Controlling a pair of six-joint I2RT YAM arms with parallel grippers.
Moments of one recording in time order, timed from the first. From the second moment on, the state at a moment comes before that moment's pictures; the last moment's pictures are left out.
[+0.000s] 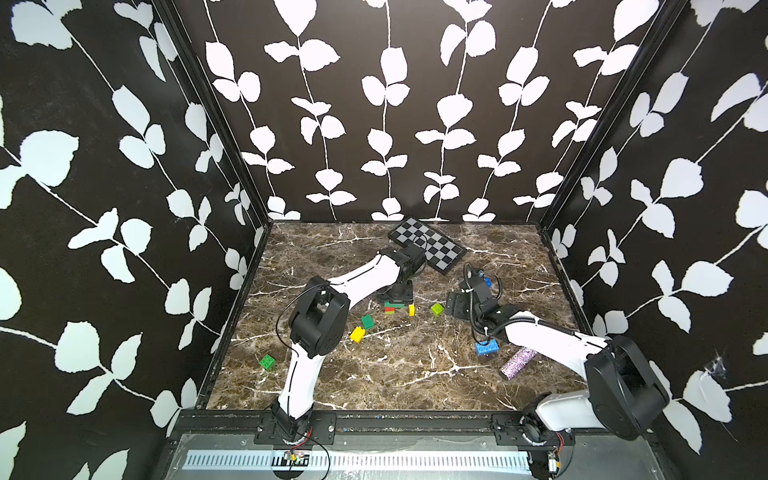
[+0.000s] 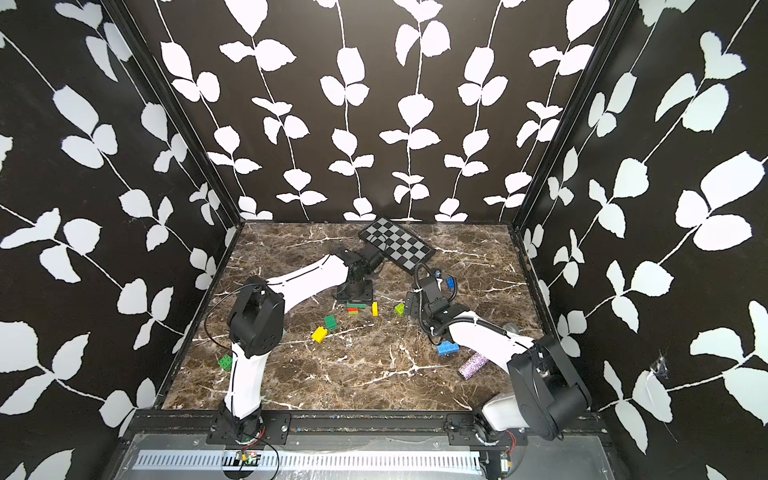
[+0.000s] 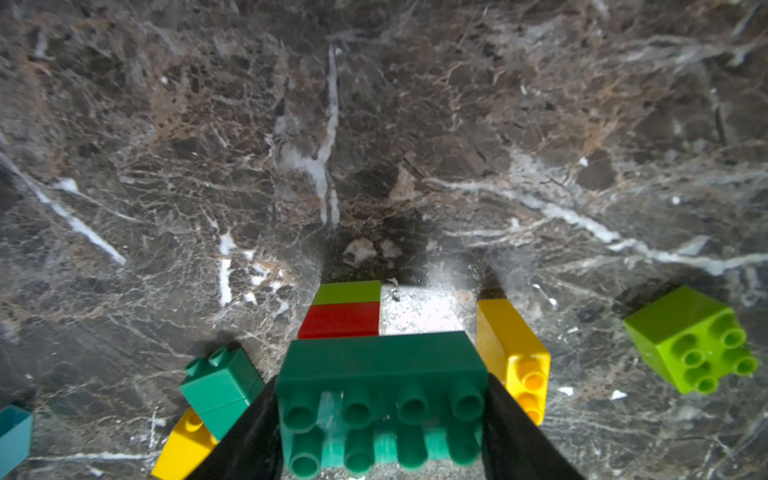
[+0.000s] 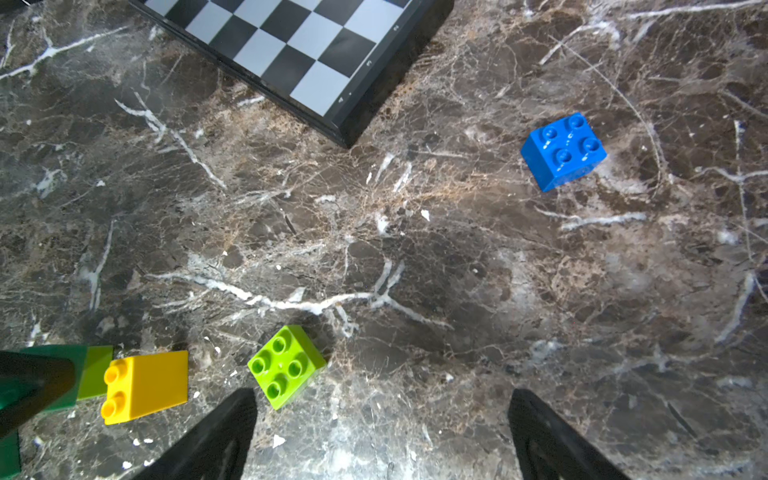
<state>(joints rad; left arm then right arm) -0.74 2.08 1.71 -1.06 -0.13 -0.70 0.57 1.40 0.74 -0.20 0.29 0.59</state>
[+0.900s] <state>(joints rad) -0.73 1.99 1.56 -0.91 -0.08 -0.83 0.57 1.40 0.74 -0.21 0.29 0.59</state>
